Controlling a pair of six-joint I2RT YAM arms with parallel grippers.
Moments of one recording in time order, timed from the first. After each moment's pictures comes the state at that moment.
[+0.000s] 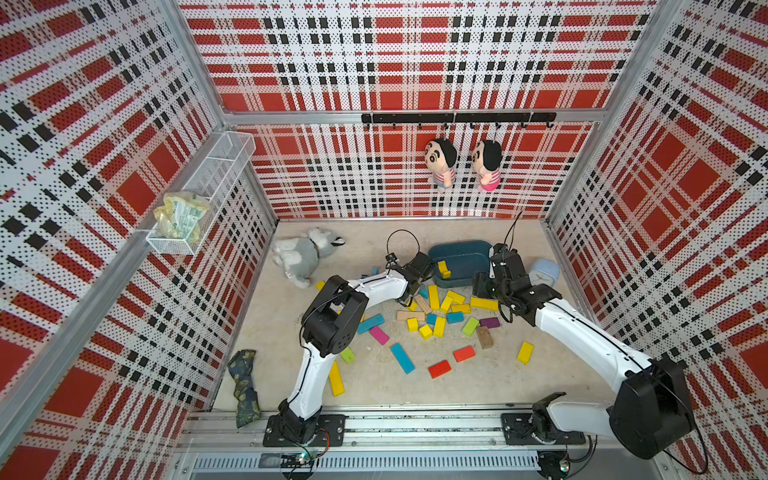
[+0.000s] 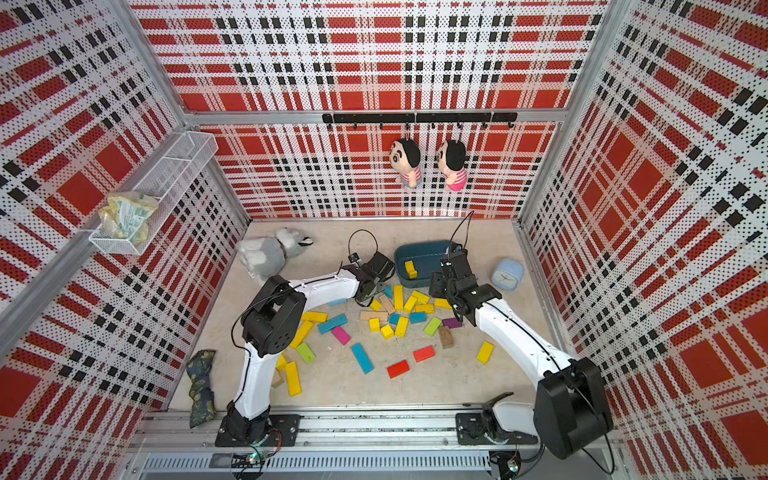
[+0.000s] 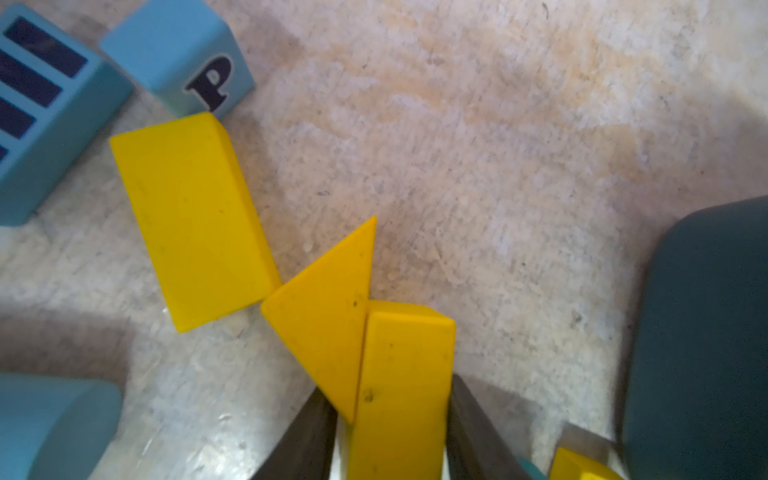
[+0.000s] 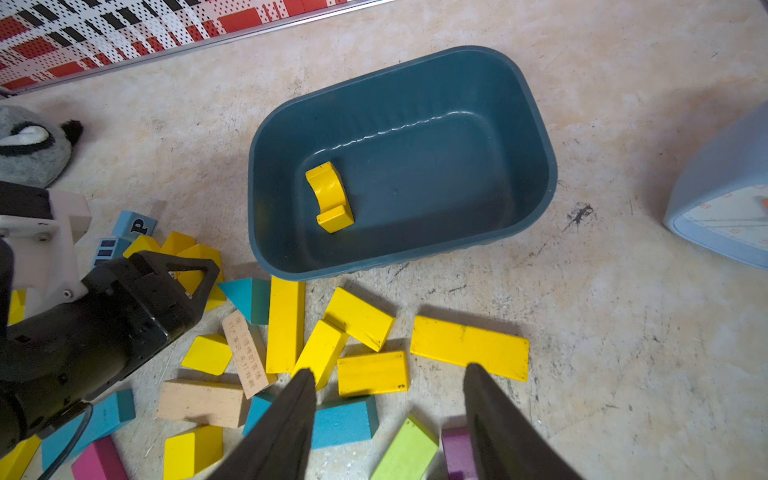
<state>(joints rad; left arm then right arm) -0.69 2.15 1.52 -0.50 -0.41 -1.11 0.40 1.29 0.93 -0.40 0.17 0.43</state>
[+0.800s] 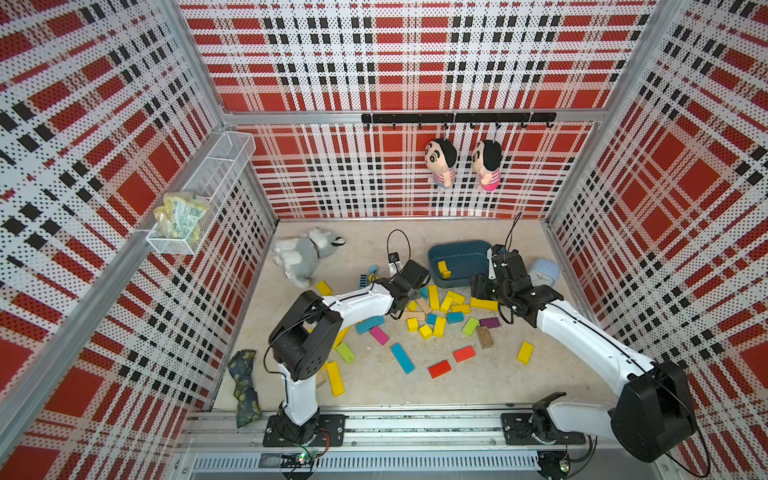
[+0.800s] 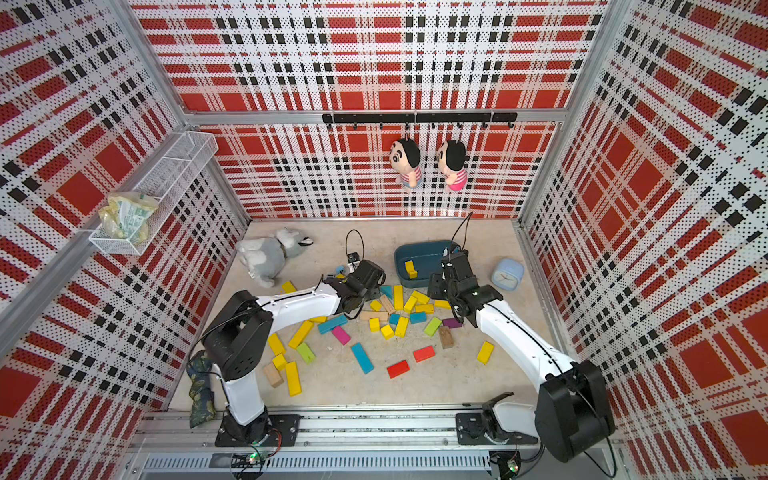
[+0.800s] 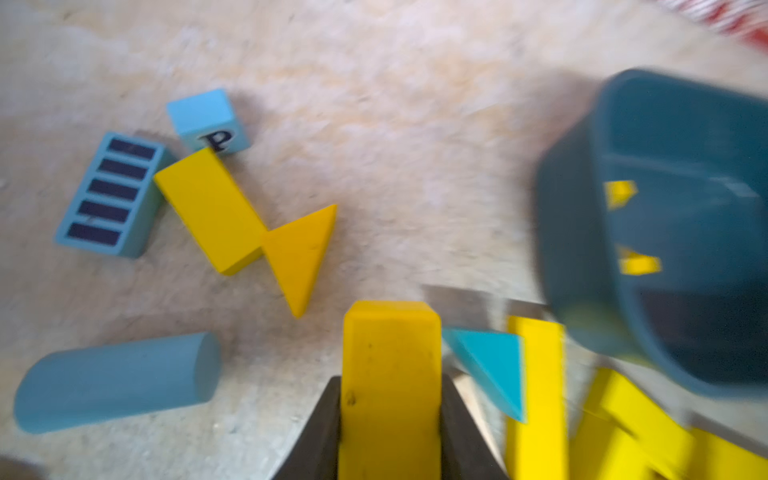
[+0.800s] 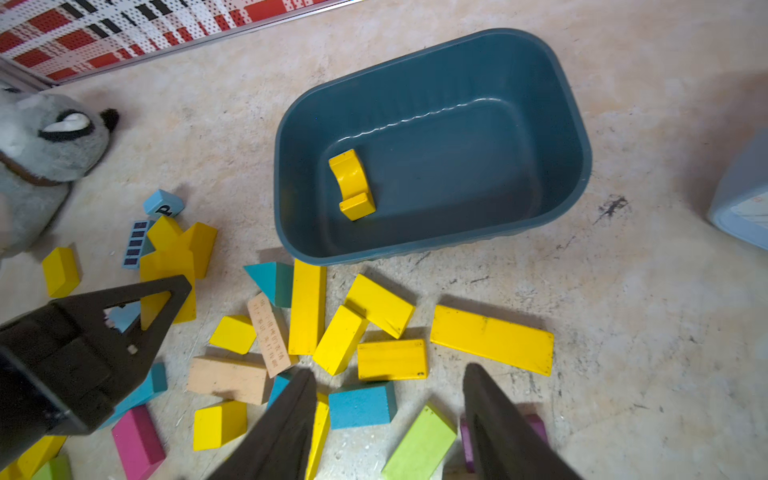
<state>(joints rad) -0.74 1.82 1.18 -0.23 -0.39 -0.82 0.40 1.28 0.93 -0.40 0.08 0.43</state>
